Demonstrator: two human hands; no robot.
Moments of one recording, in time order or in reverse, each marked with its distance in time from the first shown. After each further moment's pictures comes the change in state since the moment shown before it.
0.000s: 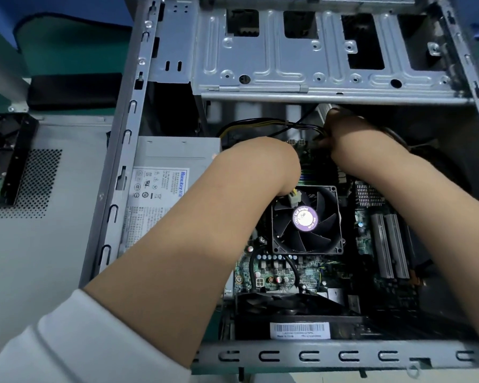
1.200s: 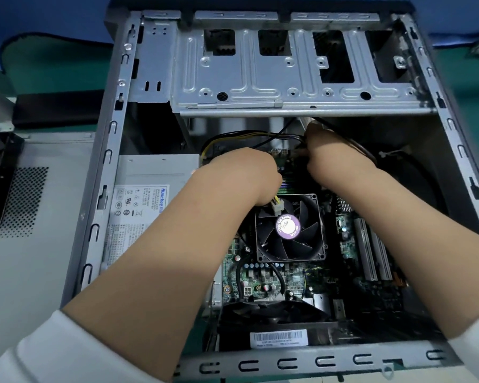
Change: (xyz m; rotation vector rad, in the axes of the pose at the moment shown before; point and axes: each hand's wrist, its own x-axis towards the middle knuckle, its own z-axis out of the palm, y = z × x) left_hand 0.000 -0.006 0.002 -0.051 0.041 -0.006; right_hand -0.012 -0.010 0.001 0.003 -0.019 0.100
